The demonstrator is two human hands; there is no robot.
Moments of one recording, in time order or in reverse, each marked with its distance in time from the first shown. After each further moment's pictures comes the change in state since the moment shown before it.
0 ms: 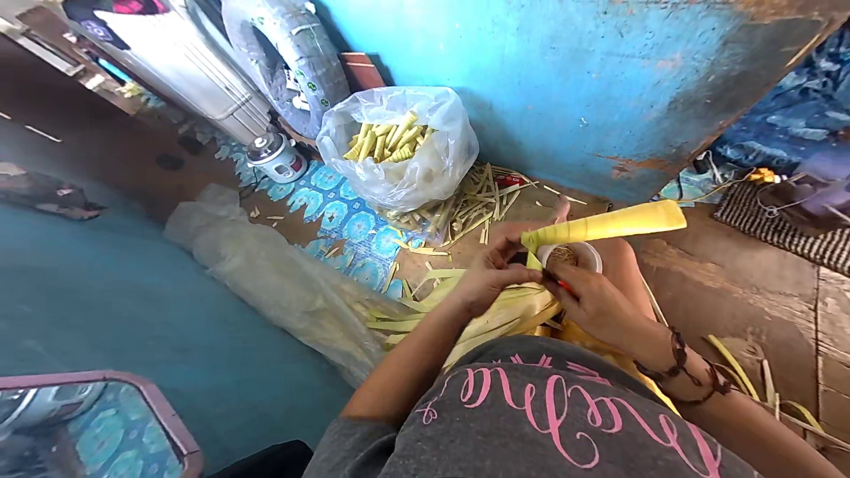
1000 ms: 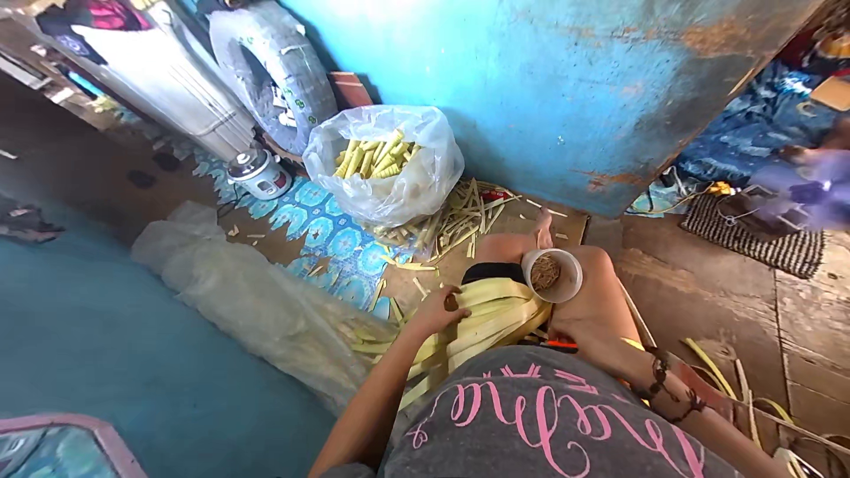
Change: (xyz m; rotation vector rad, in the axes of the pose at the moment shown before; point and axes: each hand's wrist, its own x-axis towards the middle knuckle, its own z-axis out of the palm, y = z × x) left_hand -0.005 -0.091 -0.117 1.089 0.025 -0.344; right_hand -0.046 0.057 0.021 -0.068 -0.662 0.410
